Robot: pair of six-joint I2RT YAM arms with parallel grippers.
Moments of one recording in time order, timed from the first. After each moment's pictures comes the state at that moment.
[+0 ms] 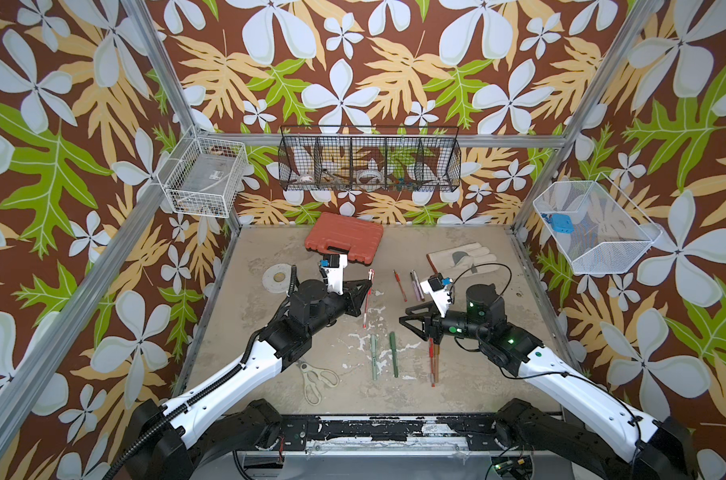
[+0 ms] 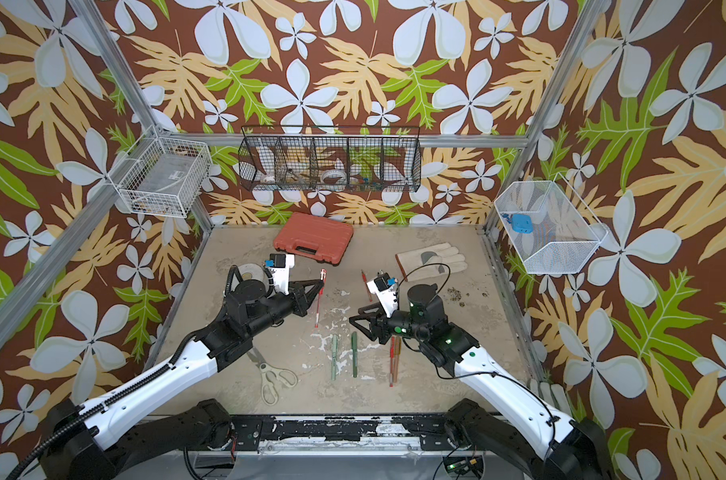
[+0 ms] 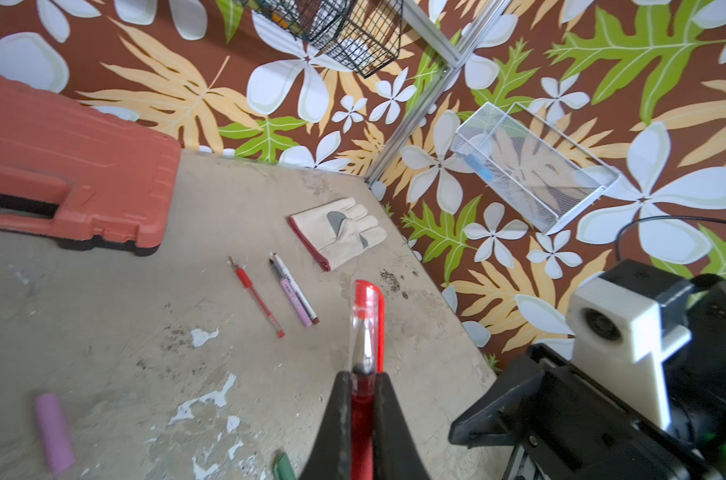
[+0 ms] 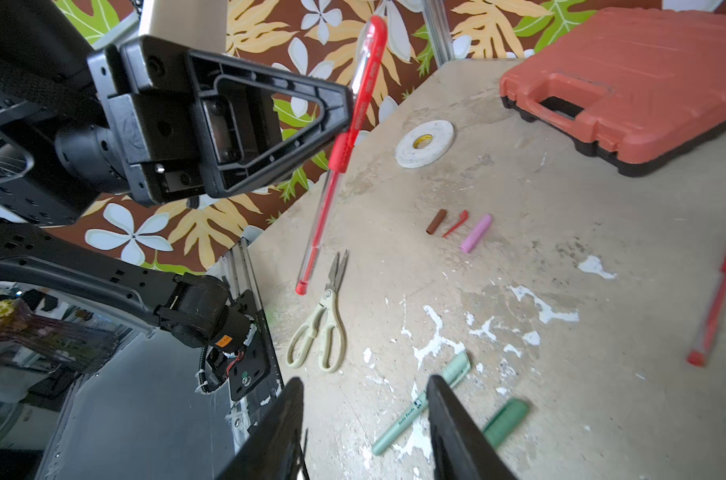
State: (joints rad) left arm -0.67 1.07 0.75 0.17 0.12 -0.59; right arm 0.57 1.01 0.70 -0.05 -0.62 0.30
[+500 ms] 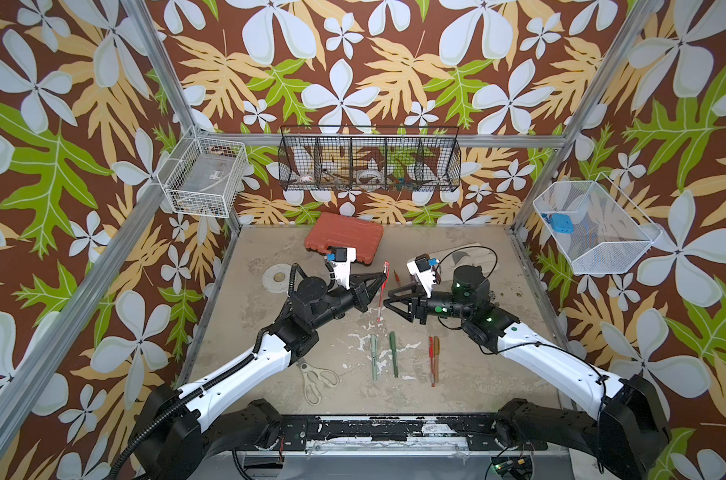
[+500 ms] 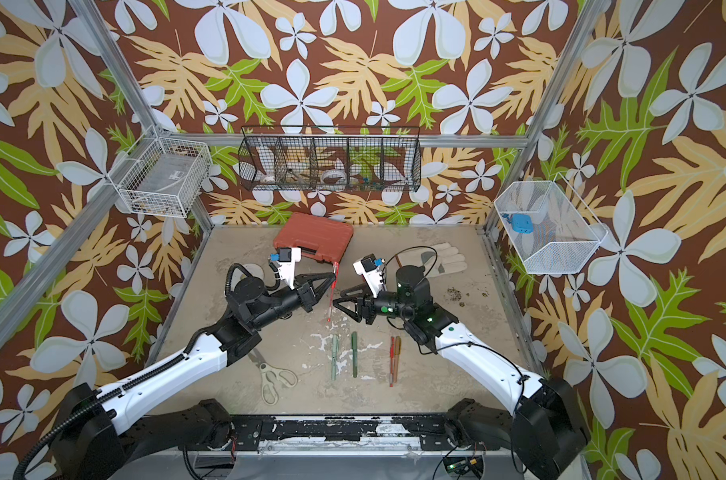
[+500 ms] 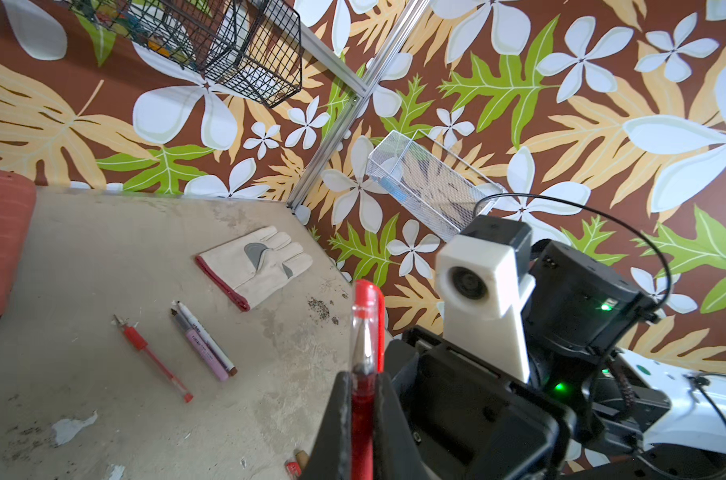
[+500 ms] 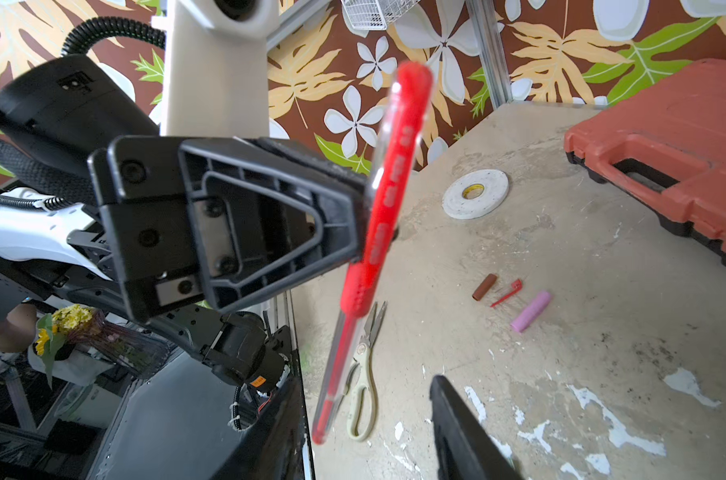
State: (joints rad) left arm -0.66 1.14 0.76 0.42 0.28 -0.66; right arm 0.57 1.23 0.82 0.18 -0.74 0.38
